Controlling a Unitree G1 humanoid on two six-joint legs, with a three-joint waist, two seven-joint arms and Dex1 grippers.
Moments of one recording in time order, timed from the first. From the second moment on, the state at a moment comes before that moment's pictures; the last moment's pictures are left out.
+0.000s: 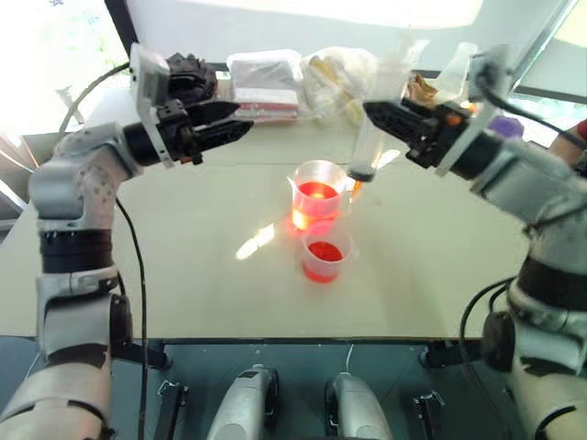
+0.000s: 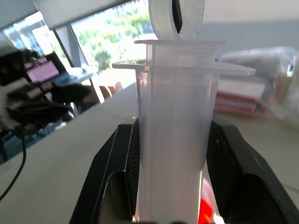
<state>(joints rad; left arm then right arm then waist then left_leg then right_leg) -0.82 0.61 0.19 0.06 -0.53 0.67 -1.04 -0.92 -0.69 -0.27 -0.05 1.01 1.24 0.24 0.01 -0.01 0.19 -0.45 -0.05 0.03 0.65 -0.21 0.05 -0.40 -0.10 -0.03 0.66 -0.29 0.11</state>
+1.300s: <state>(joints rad) -0.28 0.64 0.25 -0.46 -0.77 0.79 -0.69 -0.79 -0.88 -0.17 0.23 0.50 1.05 1.03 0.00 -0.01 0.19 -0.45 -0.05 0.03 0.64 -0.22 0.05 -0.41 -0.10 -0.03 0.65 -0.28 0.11</state>
